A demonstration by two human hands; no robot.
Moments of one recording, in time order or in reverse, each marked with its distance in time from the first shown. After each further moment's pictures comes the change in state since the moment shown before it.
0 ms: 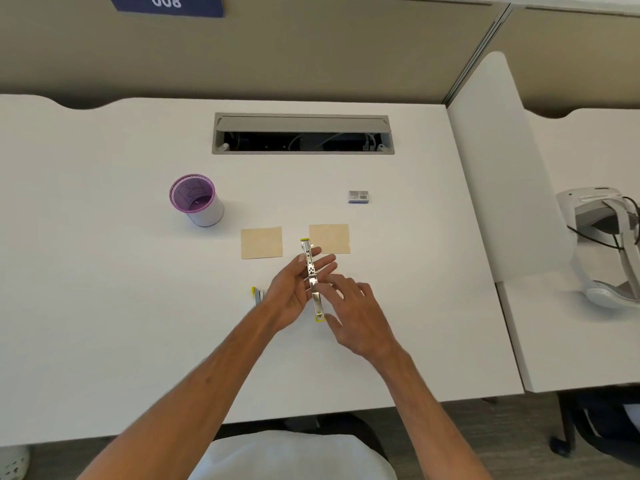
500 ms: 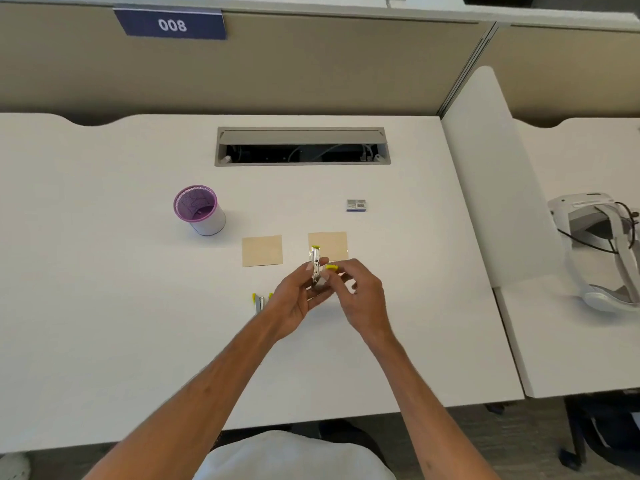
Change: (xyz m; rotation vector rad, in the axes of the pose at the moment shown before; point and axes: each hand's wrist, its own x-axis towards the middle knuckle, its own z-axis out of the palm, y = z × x) left_hand -0.020 -0.001 0.017 0.178 0.051 0.003; right_hand 0.033 -0.012 -0.037 0.786 0.319 0.449
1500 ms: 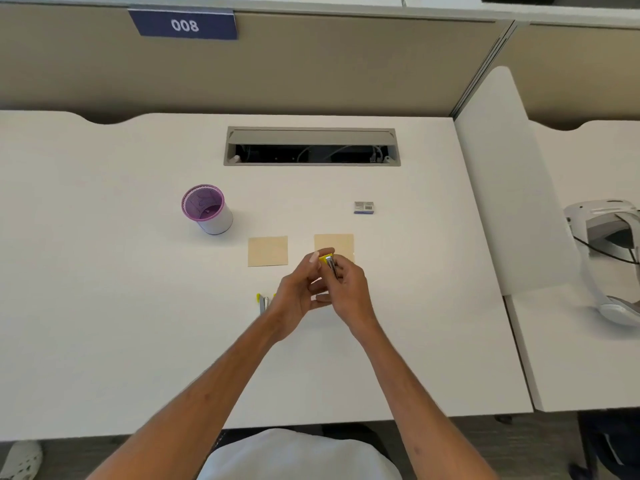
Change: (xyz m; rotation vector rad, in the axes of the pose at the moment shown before) left_hand -0.014 0.012 0.008 0.147 -0.102 0.180; right_hand 0.021 -0.007 0.030 0.297 -0.139 0.280
